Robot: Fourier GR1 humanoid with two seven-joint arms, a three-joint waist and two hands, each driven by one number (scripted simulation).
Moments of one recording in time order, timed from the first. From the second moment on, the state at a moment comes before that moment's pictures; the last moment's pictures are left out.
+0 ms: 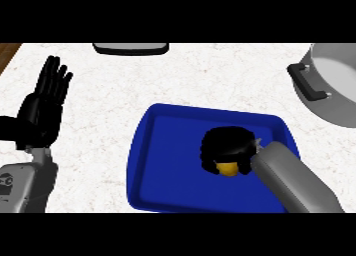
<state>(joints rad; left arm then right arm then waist) -0.28 0.21 0.09 -1.53 0.14 0.11 0.04 -0.56 -0.27 0.58 -1.07 1.01 0.19 -0.94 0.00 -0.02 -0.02</state>
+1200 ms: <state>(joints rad) -0.30 0.22 0.10 -1.56 0.14 0.11 0.08 -0.68 -0.27 -0.08 -1.03 1.04 -0.07 0.03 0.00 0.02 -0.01</state>
